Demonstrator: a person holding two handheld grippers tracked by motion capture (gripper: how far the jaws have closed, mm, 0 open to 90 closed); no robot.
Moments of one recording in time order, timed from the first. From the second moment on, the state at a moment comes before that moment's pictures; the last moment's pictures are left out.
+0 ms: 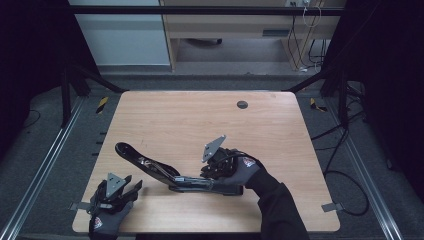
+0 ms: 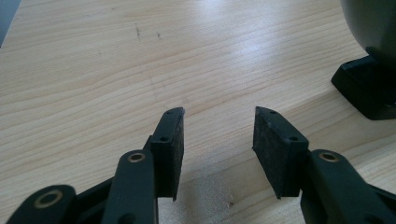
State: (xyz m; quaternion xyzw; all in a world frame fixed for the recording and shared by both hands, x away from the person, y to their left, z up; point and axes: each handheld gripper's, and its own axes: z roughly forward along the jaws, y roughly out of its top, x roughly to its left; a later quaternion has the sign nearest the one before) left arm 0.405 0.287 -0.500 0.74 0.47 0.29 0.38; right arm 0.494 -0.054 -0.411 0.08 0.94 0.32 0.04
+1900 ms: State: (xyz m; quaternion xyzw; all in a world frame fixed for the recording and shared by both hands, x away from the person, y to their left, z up) left arm 0.405 0.287 -0.500 0.74 0.47 0.30 0.38; right arm 0.497 -0.047 -0.435 0.06 0.95 0.30 0.02
